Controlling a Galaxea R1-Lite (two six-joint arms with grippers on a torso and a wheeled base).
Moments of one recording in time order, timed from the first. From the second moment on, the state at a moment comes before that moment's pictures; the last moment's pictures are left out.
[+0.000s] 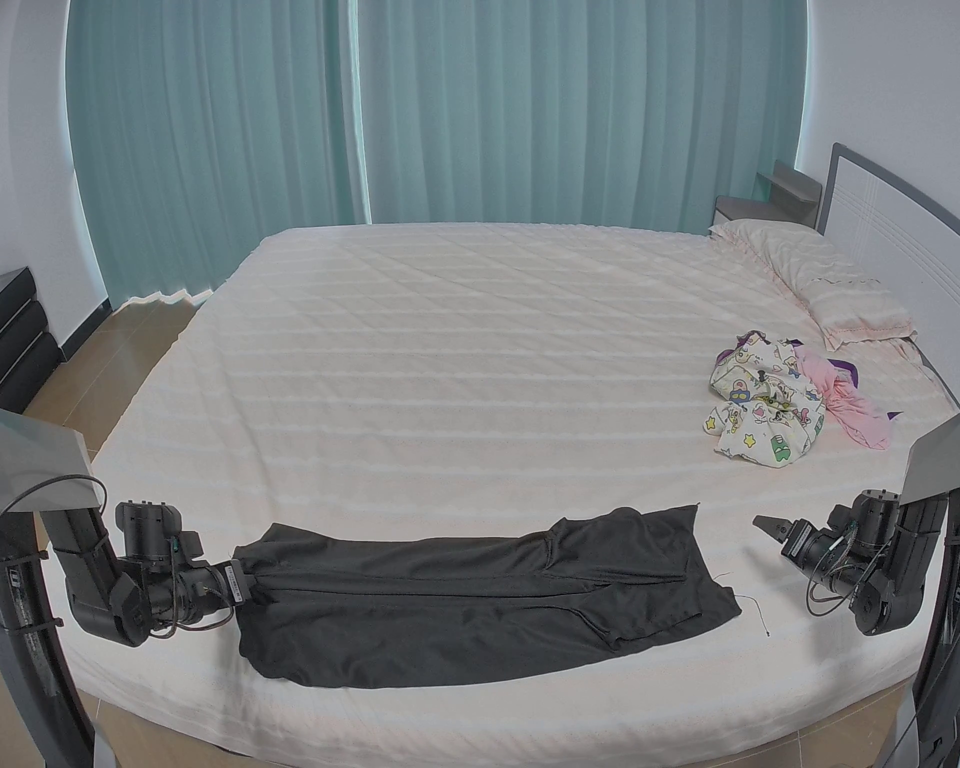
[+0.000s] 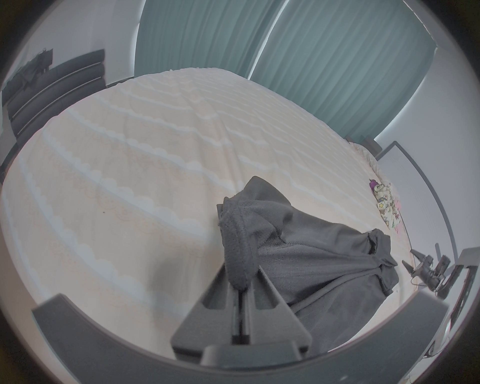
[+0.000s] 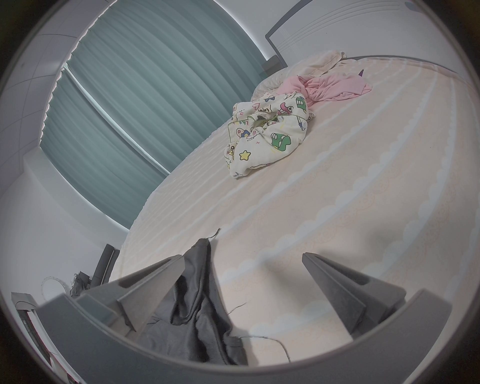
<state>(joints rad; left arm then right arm) 0.10 2.21 -0.39 -1.07 -0.25 -0.30 -0.19 2.37 -0.36 -1.55 0.33 0.54</state>
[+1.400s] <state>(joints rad) -0.33 1.94 -0.58 -0.66 0.05 -0.68 -0.19 2.37 -0.36 -1.55 0.34 0.55</state>
